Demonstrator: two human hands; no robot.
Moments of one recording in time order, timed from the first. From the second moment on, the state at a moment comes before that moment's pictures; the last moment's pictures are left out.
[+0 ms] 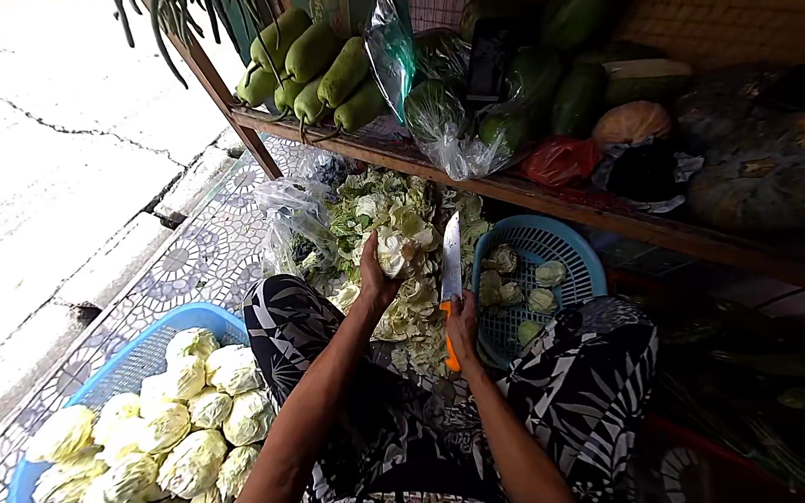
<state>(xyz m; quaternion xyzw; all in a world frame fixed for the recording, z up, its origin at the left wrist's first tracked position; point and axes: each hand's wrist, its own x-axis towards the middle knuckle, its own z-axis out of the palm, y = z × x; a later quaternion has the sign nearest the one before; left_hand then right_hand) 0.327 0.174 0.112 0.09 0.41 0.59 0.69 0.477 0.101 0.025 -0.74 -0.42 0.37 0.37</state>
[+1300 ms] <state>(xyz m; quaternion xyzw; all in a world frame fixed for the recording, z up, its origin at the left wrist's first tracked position) 0.339 0.168 0.114 0.18 0.44 0.62 0.62 0.451 0.149 0.120 -0.69 -0.60 0.32 0.25</state>
